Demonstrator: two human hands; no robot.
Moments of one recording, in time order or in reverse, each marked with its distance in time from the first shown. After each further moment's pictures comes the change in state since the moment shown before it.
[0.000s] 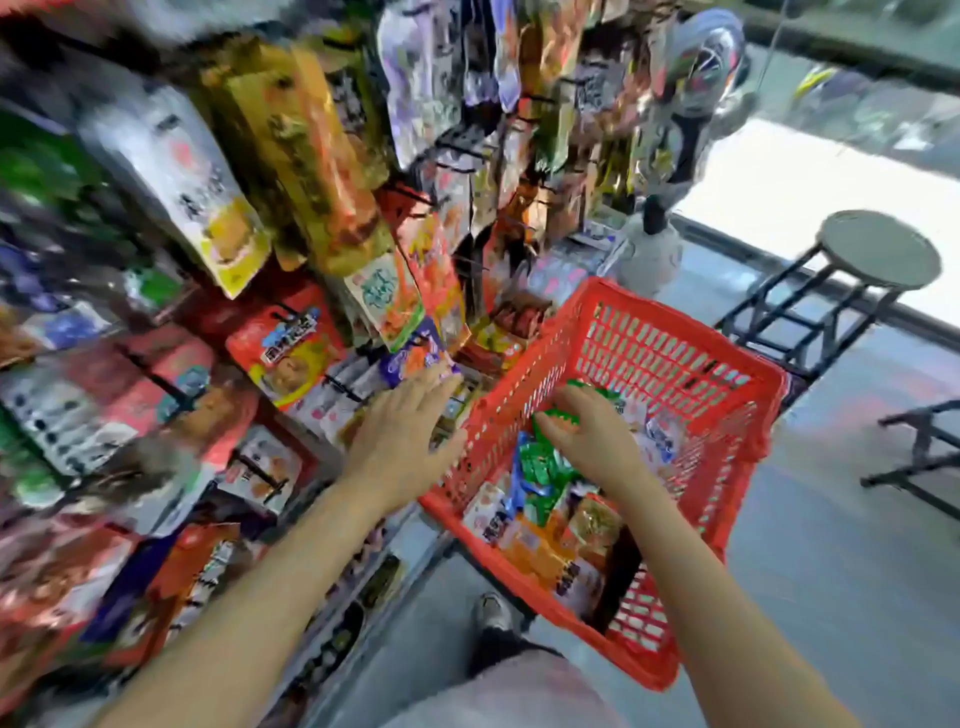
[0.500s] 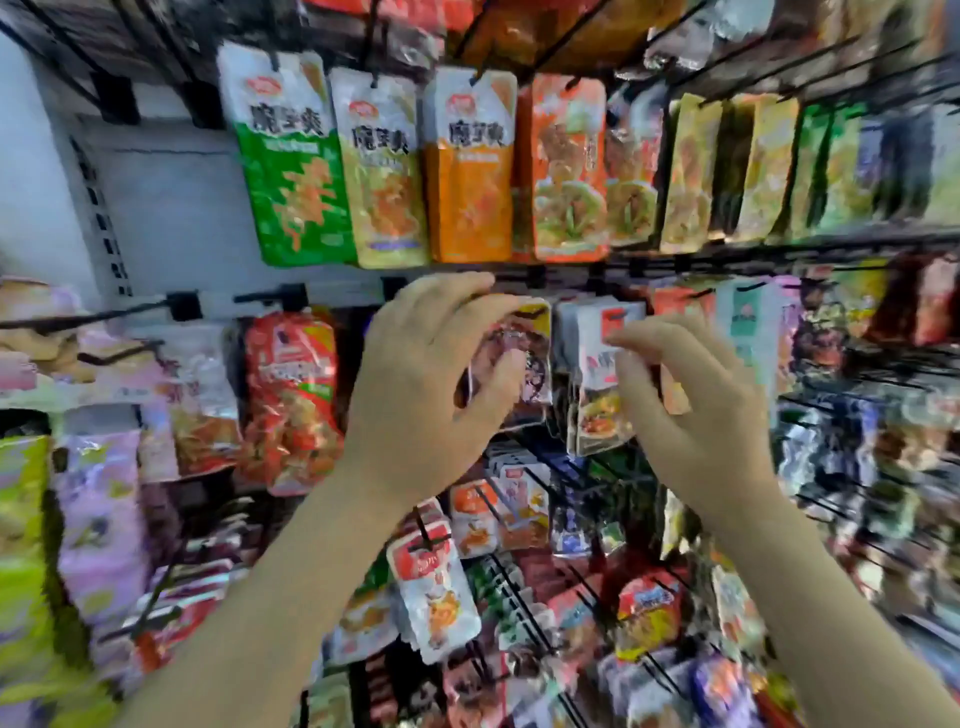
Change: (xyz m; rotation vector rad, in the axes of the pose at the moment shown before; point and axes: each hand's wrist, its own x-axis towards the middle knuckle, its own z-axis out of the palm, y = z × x) left_hand -0.261 -0.040 -0.407 0.434 1.198 0.162; right_hand -0.060 -0.501 -0.146 0.467 0.634 -1.239
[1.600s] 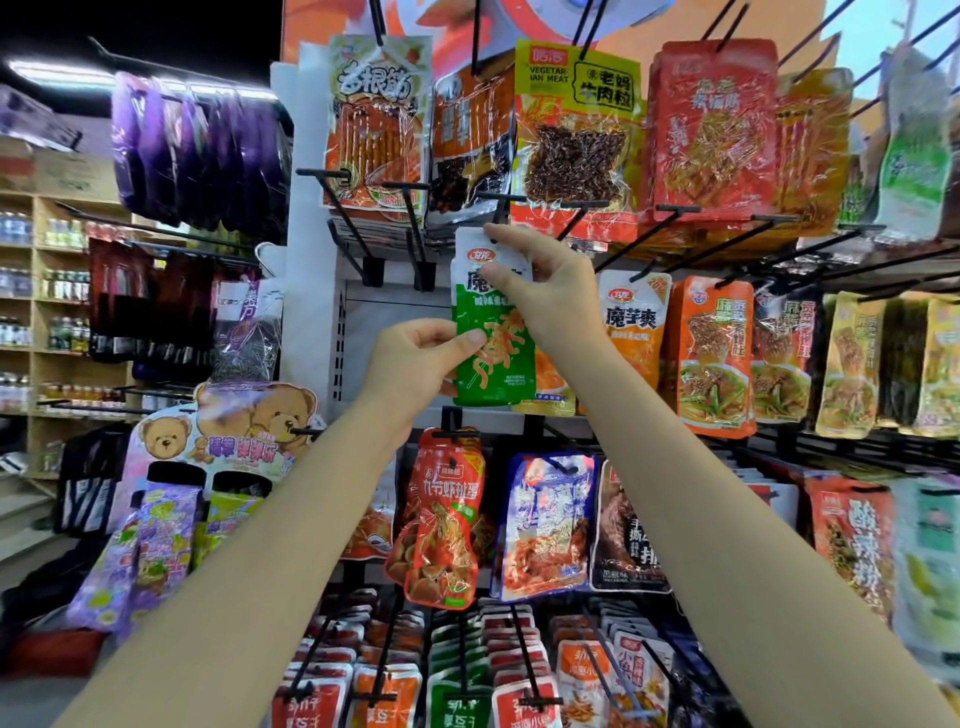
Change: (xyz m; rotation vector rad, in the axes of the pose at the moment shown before) left_hand 0.080 -0.095 -0.114 -0.570 0.245 -0.834; right_hand 0.238 -0.098 0.149 0.695 -0.109 0.031
